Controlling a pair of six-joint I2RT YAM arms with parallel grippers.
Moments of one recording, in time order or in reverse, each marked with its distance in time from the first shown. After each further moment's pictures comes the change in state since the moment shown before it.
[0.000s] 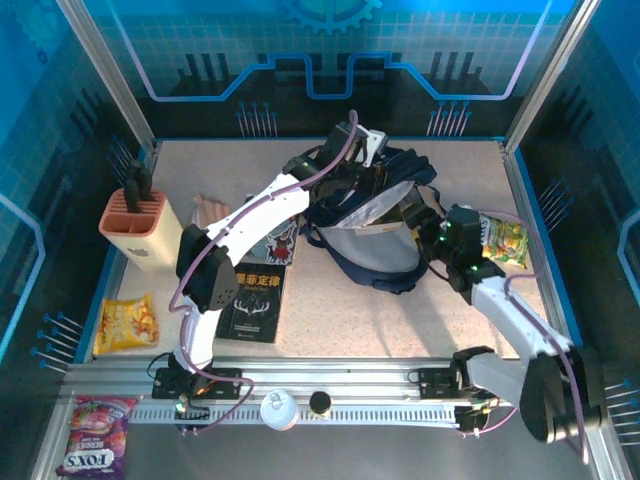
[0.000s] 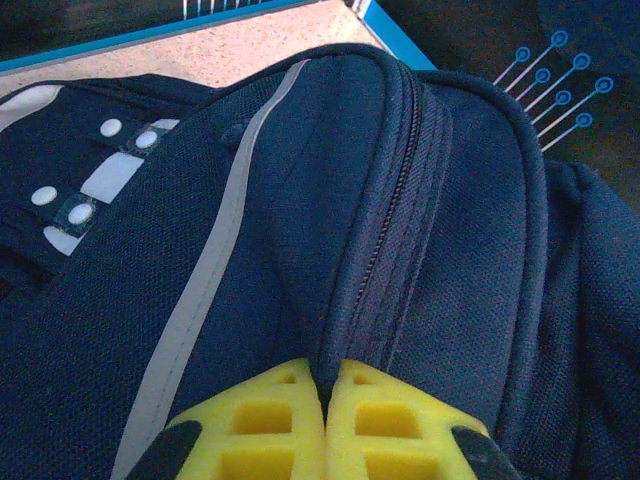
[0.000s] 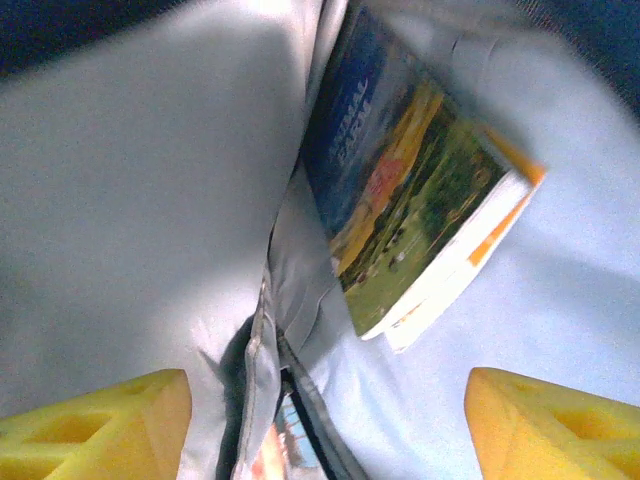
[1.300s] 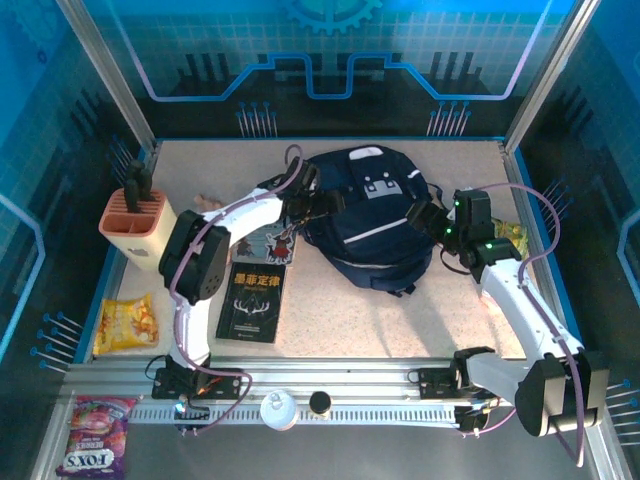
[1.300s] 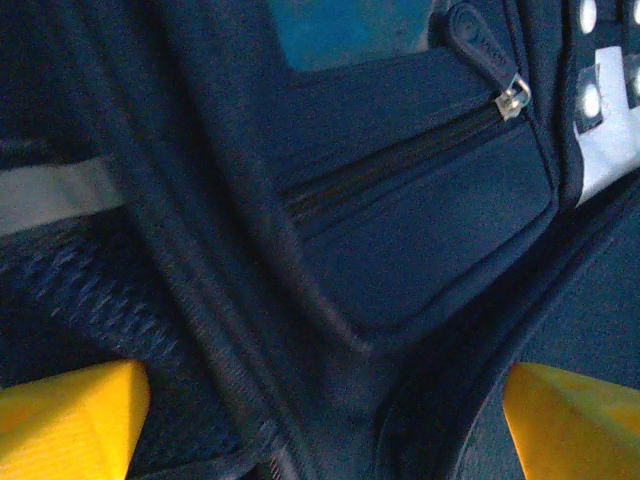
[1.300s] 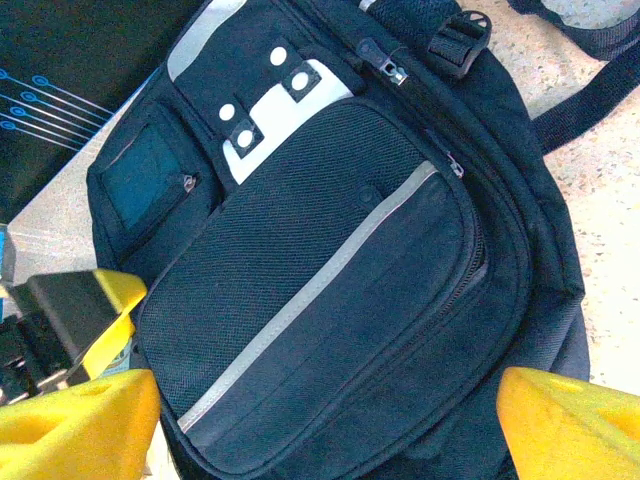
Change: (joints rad) left arm 0.211 -0.003 -0.475 0.144 -0.003 -0.382; right arm -0.053 0.073 0.254 -0.425 0.055 -0.468
